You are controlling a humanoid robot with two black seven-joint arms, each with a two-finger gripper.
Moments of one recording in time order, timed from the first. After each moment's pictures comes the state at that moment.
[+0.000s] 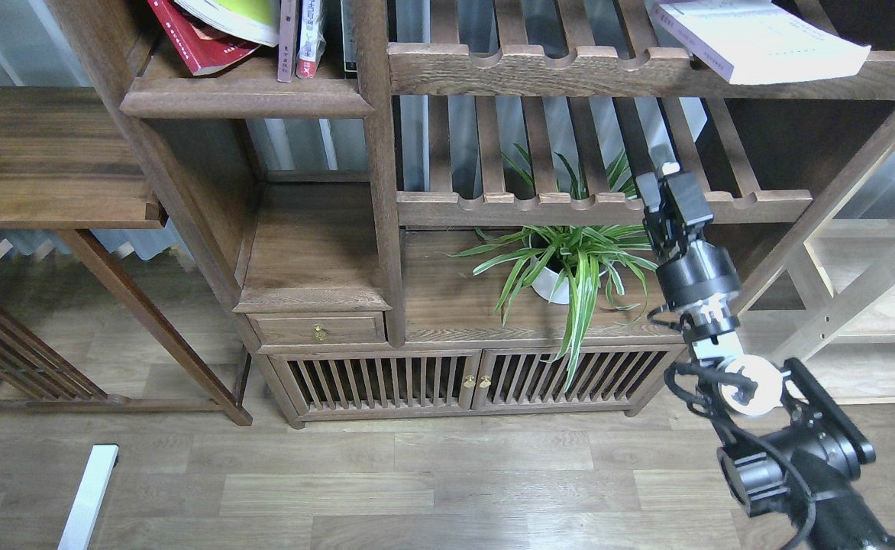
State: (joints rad) left arm -0.86 0.63 -0.96 -1.26 -0.06 -0.49 -0.34; right arm 0.30 -0.15 1.33 1.08 0.14 0.58 0.07
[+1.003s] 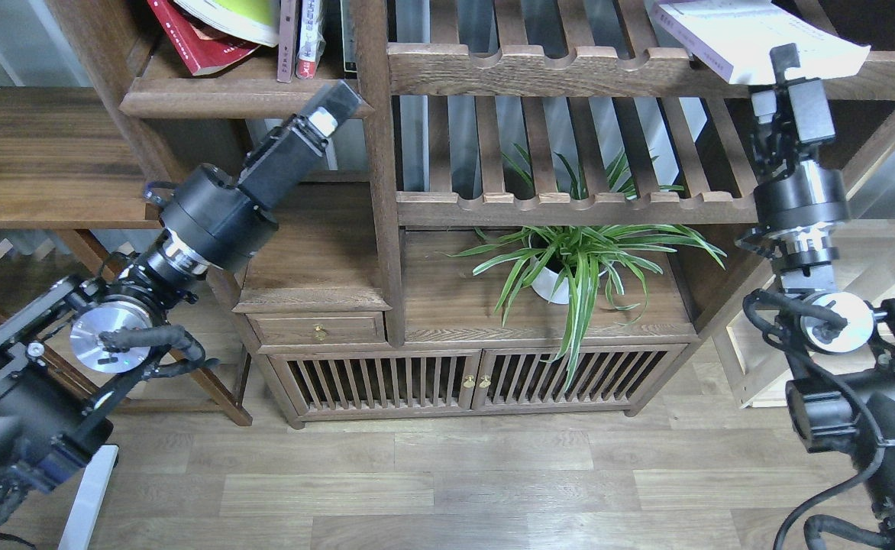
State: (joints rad) left arm -0.53 0.33 -0.88 -1.47 0.09 -0.49 -0.15; right arm 0.37 -0.29 1.49 1.07 0.14 0.58 0.07
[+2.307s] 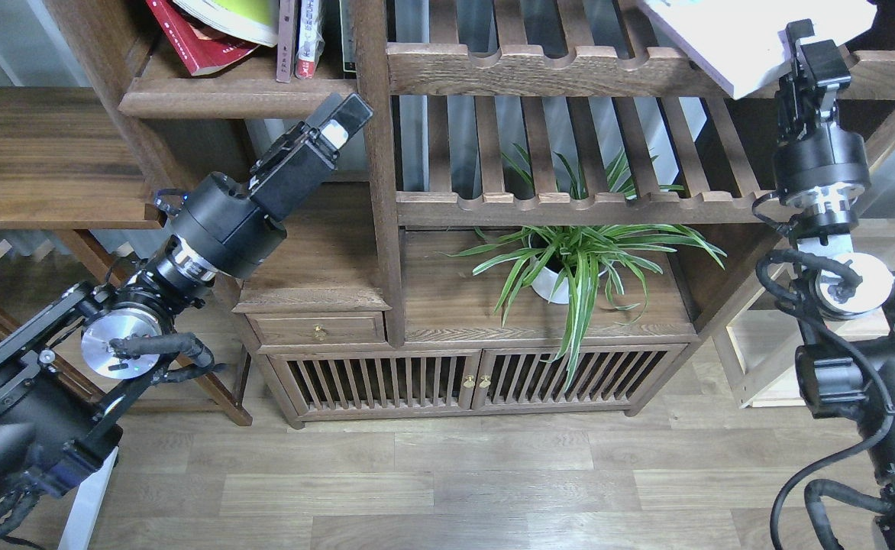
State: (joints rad) left arm -0.52 0.32 -0.90 -1.46 0.12 -0.49 -0.15; right arm 0.45 -0.29 1.50 1.04 0.15 0.43 0.08
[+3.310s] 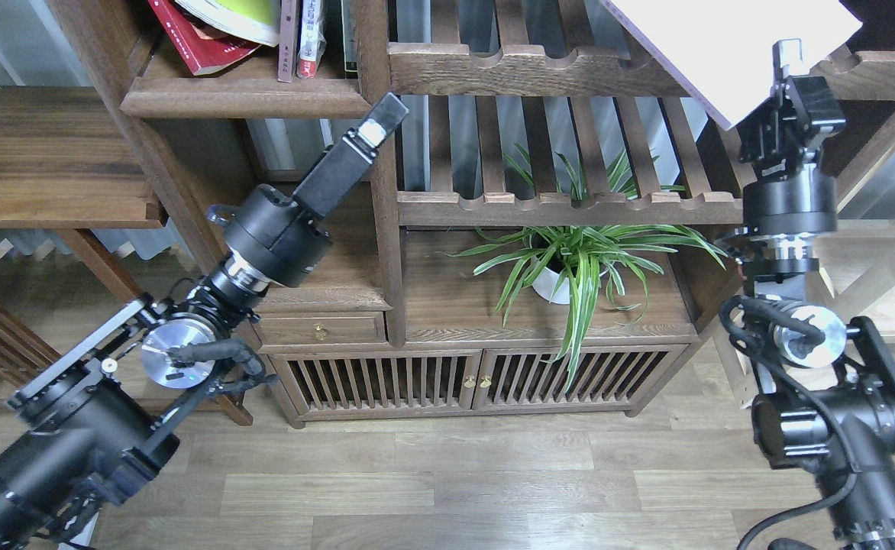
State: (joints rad) left arm -0.52 0.15 -0.87 -1.42 0.06 -0.49 -0.15; right arm 0.29 -0.14 1.51 1.26 0.22 0.58 0.08
